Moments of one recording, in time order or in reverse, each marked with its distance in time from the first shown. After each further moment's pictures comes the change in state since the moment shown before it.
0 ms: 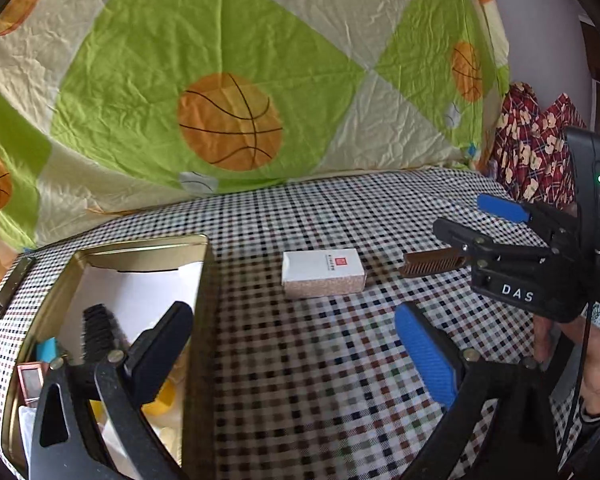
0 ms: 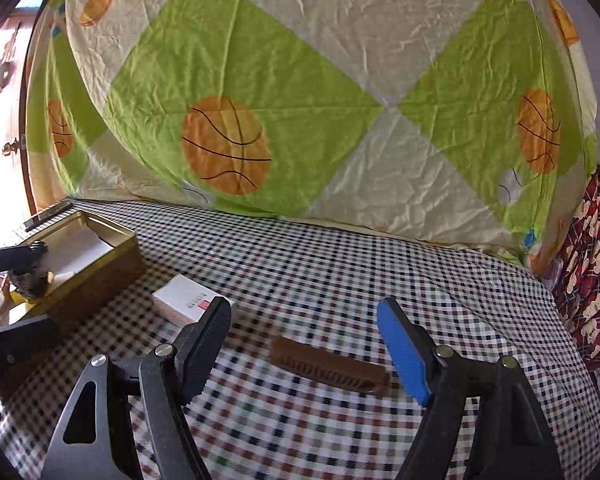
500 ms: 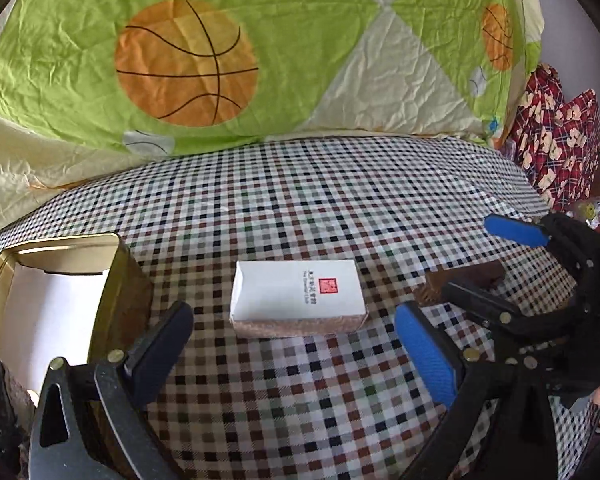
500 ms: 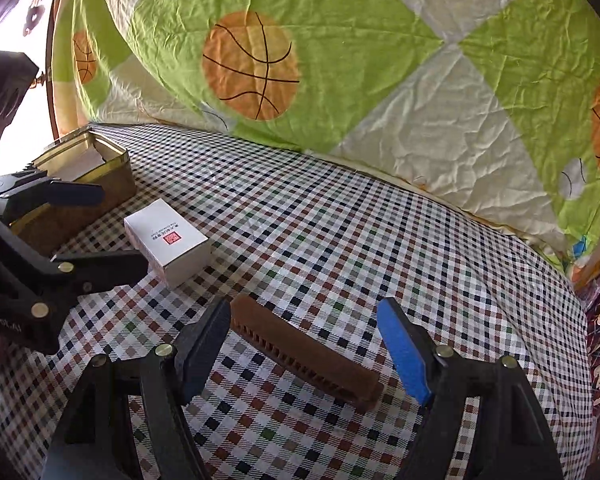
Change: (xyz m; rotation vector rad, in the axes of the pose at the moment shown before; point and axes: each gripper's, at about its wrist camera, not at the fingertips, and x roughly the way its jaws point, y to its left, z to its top) left arm 0.089 -0.019 0.022 -0.032 0.169 -0.023; right arm 0.046 -0.002 -0.007 -0.197 0.169 0.149
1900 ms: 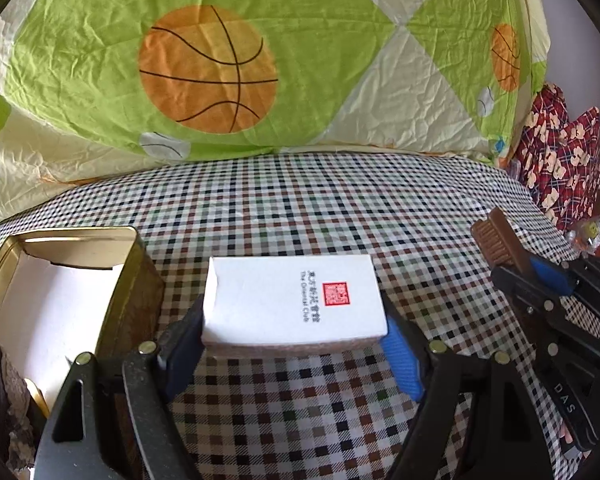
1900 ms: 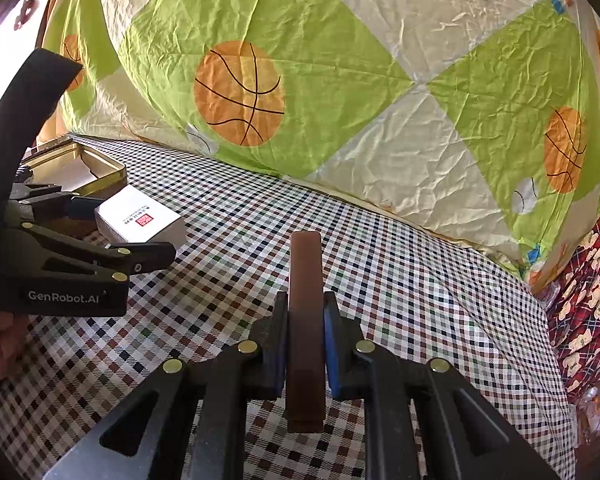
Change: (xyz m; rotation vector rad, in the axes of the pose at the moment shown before) left arm -0.009 0.011 -0.008 -0.060 -0.080 0.001; right arm -0.030 0.025 -0.008 0.045 -0.068 -0.161
